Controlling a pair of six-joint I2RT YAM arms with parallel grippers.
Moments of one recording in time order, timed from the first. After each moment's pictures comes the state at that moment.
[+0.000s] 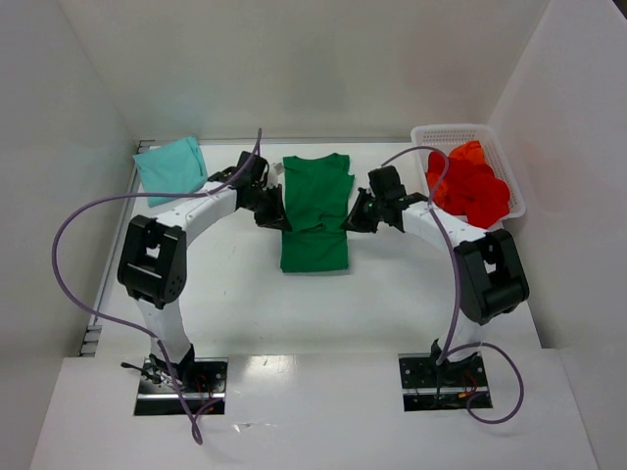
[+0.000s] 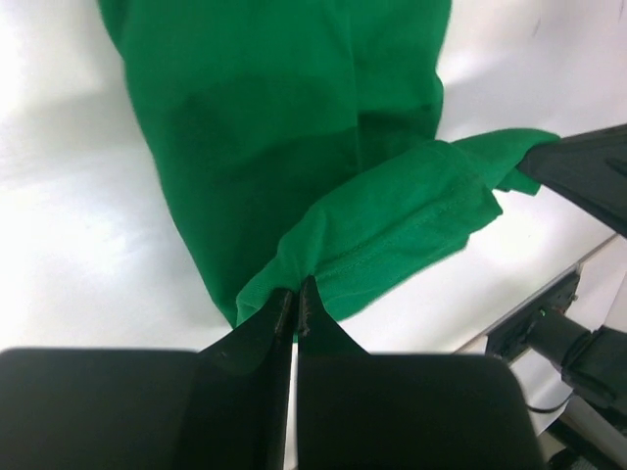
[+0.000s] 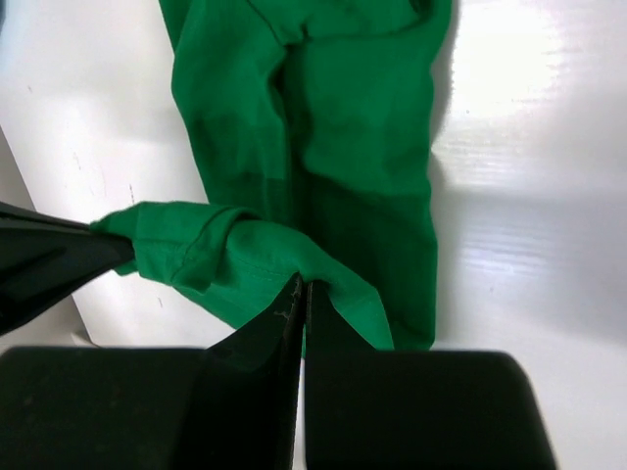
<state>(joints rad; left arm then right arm) -0.35 1.85 1.41 -0.59 0.43 -0.44 0.37 1.67 1.11 -0.30 -0.25 0.75</state>
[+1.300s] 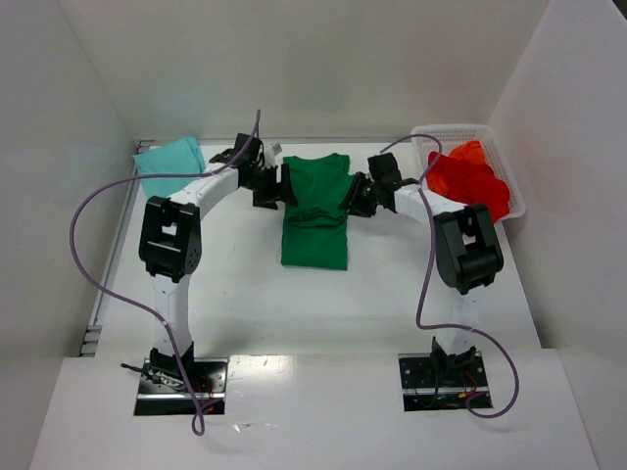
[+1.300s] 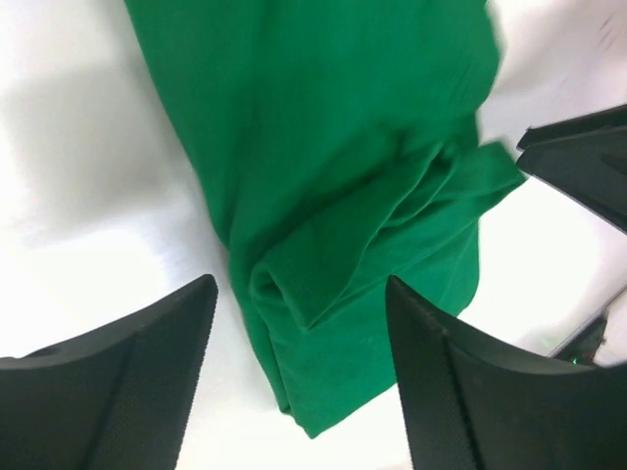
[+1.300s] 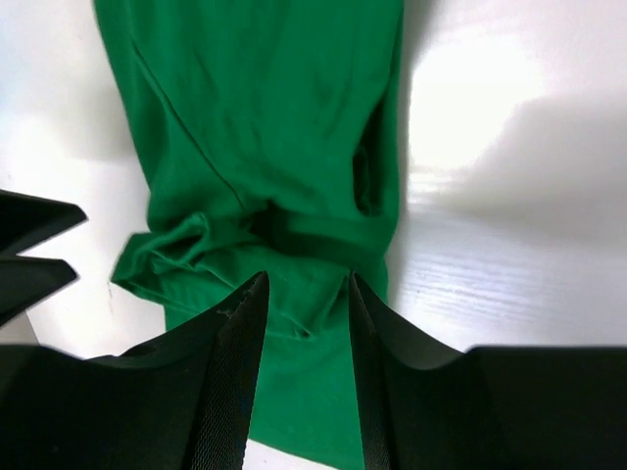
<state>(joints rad) -0.26 2.13 1.71 -0.59 0.48 -0.32 0.30 1.94 1.31 -0.23 -0.24 0.68</state>
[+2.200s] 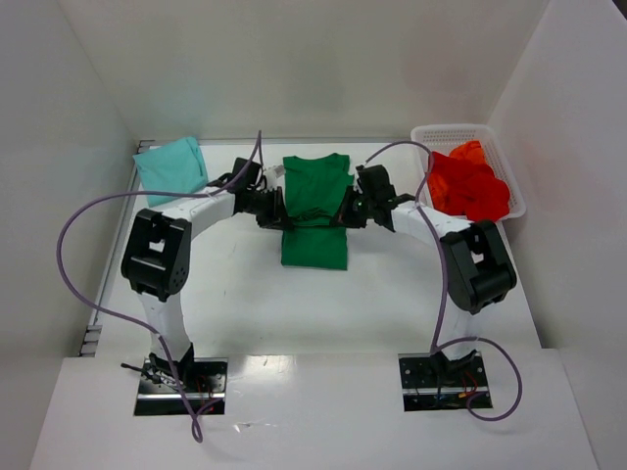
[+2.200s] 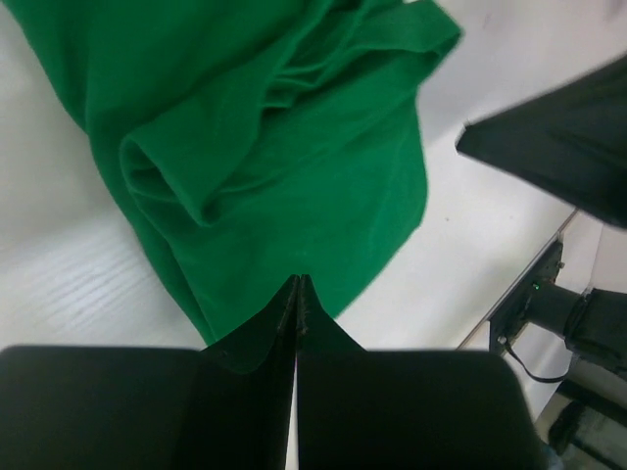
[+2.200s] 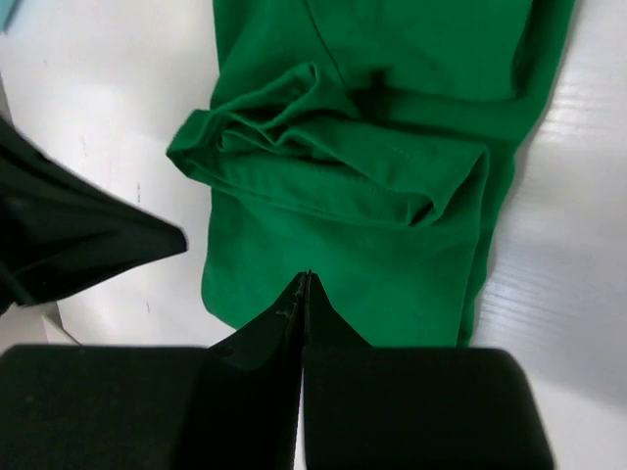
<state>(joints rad) -0.30 1.91 1.35 -0.39 0.62 -0.36 0.40 1.77 1.14 -0.13 -0.29 0.67</state>
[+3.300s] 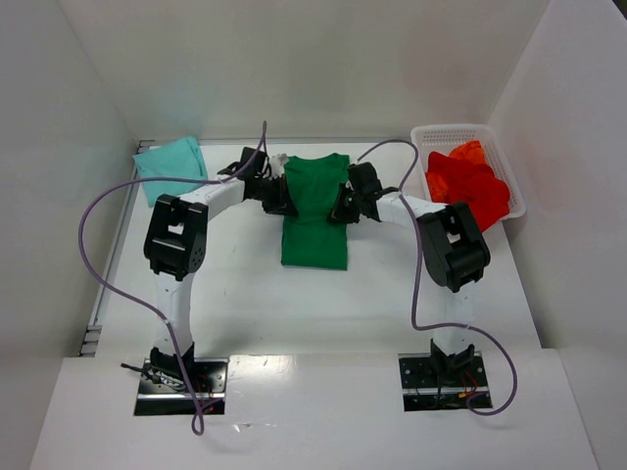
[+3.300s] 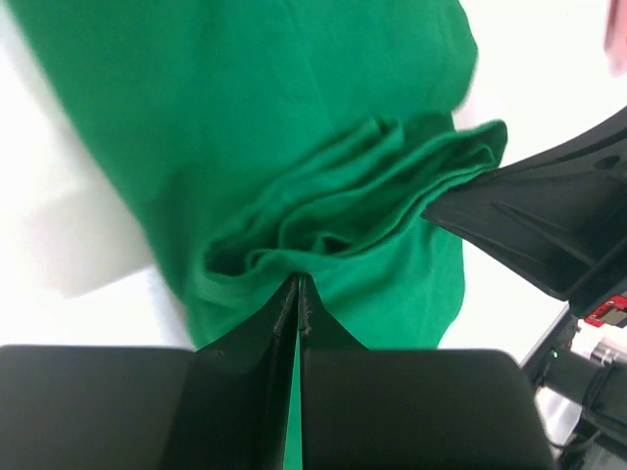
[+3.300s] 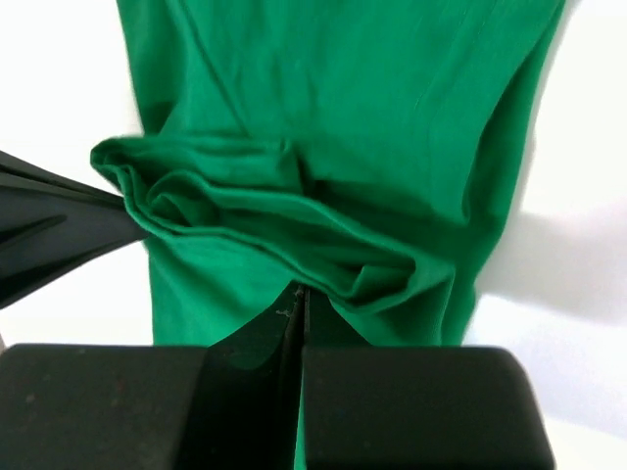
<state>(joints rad) -0.27 2.16 1.60 -0.37 0.58 -0.38 0.41 1.99 1.30 -0.13 -0.22 0.65</state>
